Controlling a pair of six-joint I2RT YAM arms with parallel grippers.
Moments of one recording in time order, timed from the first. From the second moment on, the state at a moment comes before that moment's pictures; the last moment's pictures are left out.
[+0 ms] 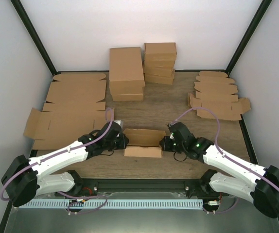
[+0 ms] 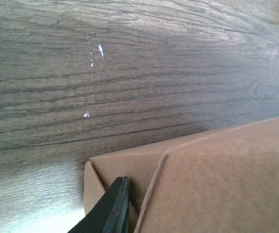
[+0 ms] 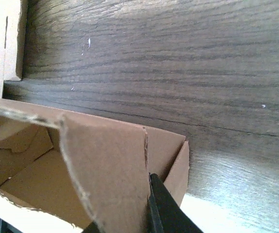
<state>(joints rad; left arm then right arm) -0.85 1.15 0.64 -0.35 0.01 -0.83 0.77 0.98 0.55 -0.41 -0.10 0.79</state>
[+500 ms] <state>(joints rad) -0.85 1.04 0.75 -0.58 -0.02 -0.74 0.77 1.00 0.56 -0.42 -0.03 0.71</state>
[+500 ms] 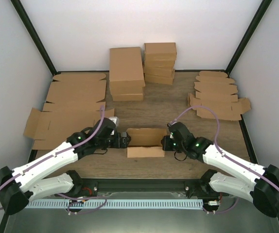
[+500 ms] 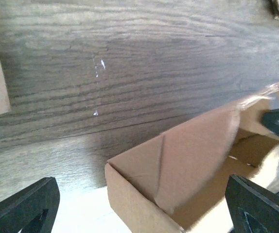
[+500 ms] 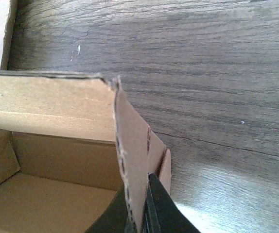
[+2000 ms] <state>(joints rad) -0.89 1.54 1.21 -0.73 0.15 -0.03 0.77 1.12 0.64 -0.38 -0.05 0.50</state>
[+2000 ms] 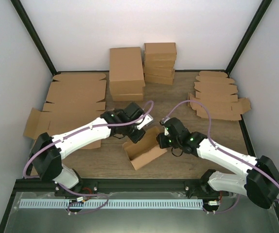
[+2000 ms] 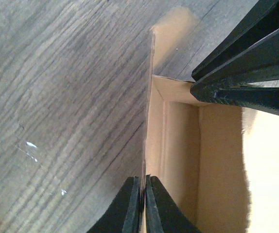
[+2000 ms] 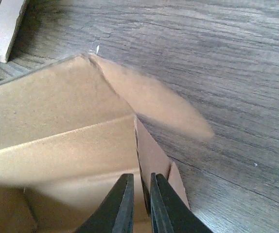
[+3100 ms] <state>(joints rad) -0.92 1.55 1.18 -0.71 0.05 -0.04 0.77 0.86 0.75 -0.83 -0.33 0.66</state>
